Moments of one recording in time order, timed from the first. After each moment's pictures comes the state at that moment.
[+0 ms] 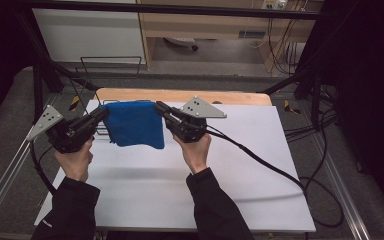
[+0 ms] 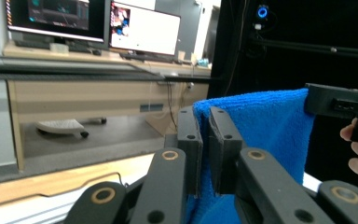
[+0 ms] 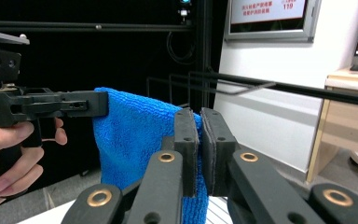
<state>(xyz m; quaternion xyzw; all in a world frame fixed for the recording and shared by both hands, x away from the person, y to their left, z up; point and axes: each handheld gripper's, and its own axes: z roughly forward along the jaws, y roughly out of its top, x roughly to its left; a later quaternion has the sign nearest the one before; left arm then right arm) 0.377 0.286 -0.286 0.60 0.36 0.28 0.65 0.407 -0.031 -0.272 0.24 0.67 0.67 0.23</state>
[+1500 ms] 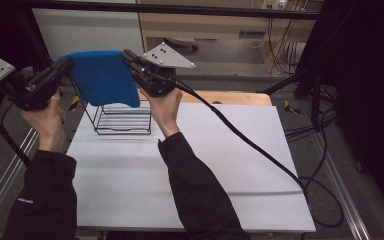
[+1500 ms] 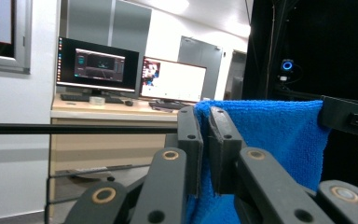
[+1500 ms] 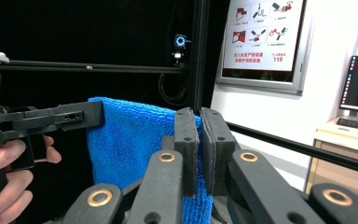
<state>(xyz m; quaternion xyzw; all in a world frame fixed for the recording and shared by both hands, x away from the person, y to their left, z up) 0.418 0.333 -0.201 0.54 0.36 0.35 0.68 0.451 0.036 -0.179 0.21 0.63 0.69 0.28</state>
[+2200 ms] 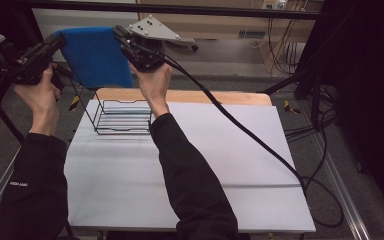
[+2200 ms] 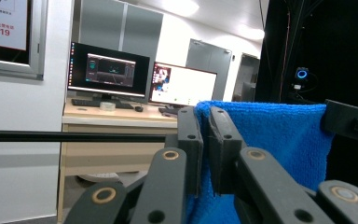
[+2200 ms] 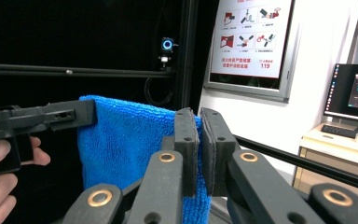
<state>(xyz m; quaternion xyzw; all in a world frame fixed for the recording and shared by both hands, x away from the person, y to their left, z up) 0.458 0.348 -0.169 0.53 0.38 0.35 0.68 0.489 0.061 -0.147 0.22 0.63 0.68 0.30</state>
